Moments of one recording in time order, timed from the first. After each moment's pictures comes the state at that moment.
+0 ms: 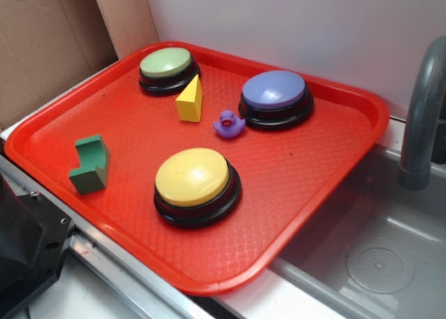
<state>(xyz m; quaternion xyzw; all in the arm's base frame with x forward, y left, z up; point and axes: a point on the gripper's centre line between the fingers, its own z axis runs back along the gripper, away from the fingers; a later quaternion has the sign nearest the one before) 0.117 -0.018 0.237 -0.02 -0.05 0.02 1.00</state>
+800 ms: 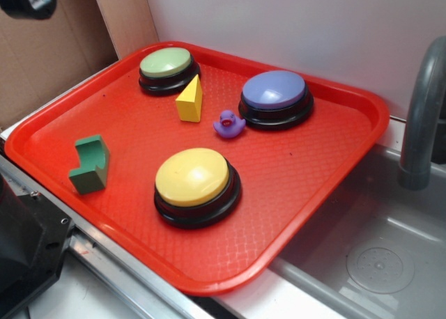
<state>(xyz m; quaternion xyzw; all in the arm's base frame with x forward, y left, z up) 0.120 -0.007 0.213 -0.01 -0.06 0.15 0.99</state>
